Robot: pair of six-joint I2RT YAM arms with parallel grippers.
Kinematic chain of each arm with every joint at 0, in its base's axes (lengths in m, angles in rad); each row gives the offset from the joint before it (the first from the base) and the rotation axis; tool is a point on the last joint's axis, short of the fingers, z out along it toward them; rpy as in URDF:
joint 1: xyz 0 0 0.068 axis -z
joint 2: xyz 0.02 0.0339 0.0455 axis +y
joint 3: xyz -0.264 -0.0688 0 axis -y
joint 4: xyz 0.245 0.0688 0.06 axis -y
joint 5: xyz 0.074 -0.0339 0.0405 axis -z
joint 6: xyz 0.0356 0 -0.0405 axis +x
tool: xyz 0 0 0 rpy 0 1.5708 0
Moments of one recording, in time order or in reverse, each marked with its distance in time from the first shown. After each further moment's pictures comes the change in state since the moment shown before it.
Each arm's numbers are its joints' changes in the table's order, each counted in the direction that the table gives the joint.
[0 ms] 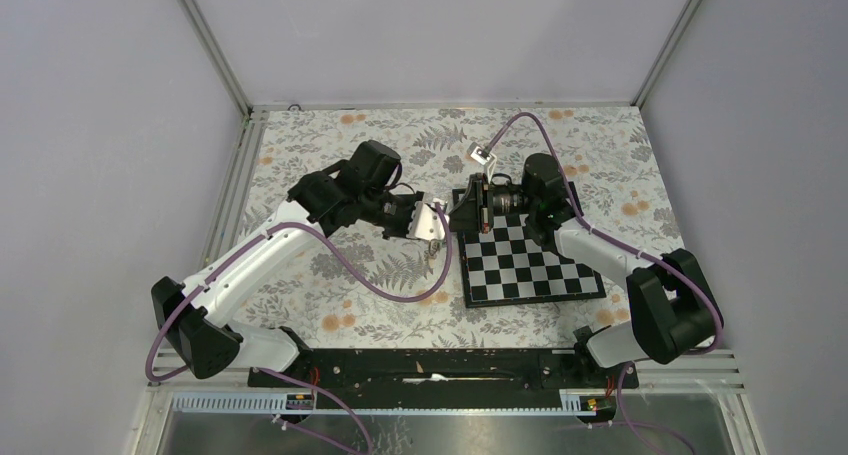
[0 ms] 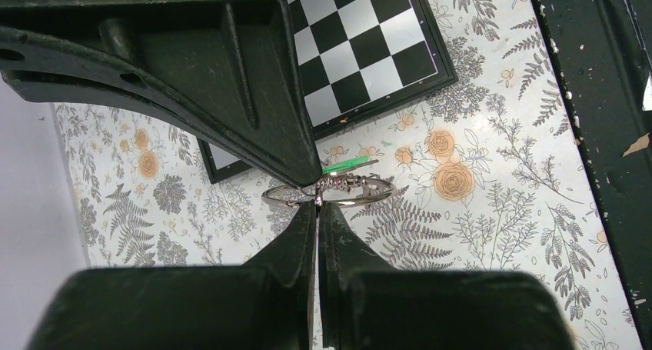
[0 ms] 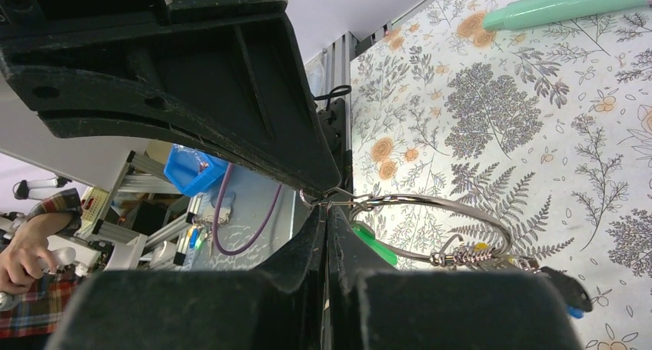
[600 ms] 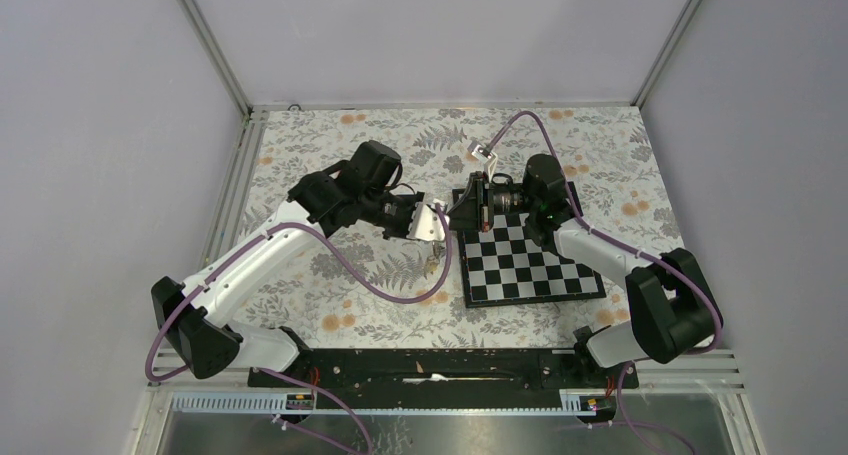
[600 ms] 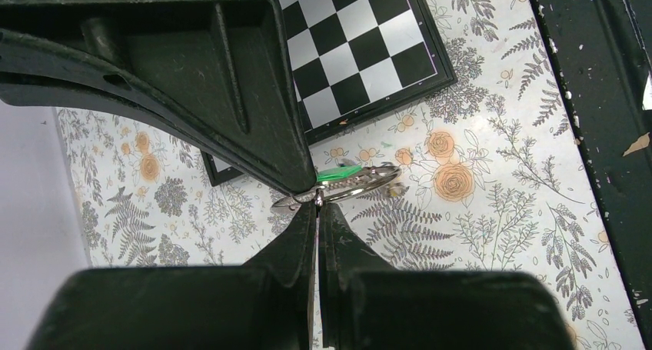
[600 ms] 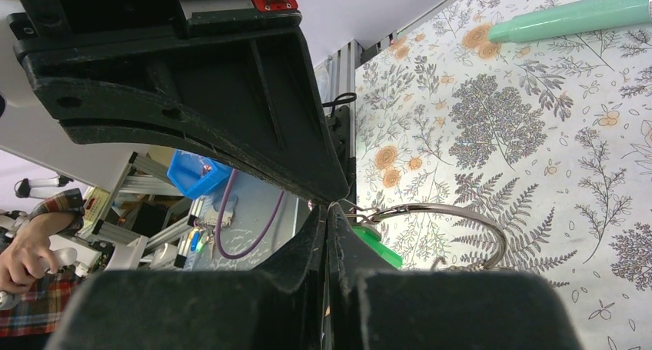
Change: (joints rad) left arm 0.003 0.000 0.000 0.002 0.002 0.005; right arm -0.003 0.002 -0.005 0.075 -0.004 0.044
